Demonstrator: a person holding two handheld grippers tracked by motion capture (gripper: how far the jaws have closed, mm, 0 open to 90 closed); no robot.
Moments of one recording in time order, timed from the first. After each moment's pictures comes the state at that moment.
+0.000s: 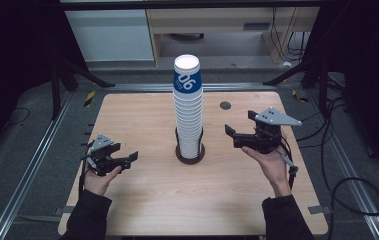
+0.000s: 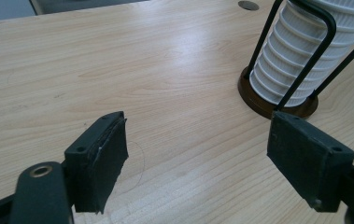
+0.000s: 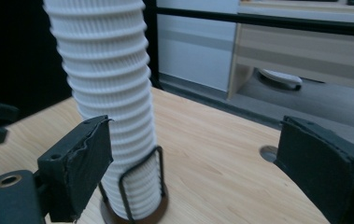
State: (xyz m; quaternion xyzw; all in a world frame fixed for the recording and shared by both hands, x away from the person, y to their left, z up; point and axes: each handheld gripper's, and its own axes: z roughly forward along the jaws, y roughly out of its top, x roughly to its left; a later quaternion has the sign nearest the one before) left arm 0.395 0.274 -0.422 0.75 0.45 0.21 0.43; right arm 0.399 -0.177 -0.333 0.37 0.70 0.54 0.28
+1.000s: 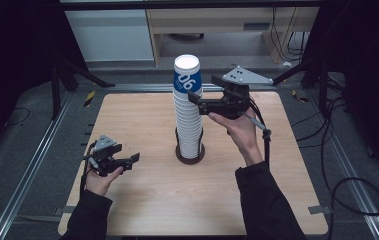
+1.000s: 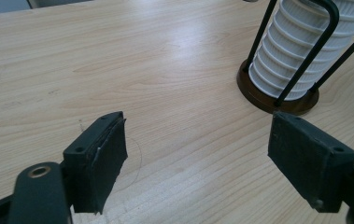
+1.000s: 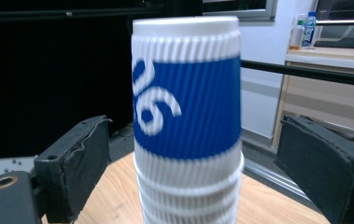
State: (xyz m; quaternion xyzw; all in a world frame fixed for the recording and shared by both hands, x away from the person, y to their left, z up) left arm 0.397 0.270 -0.426 0.76 0.45 0.20 0.42; right arm 0.436 -0.097 -0.251 0.30 0.68 0.62 0.24
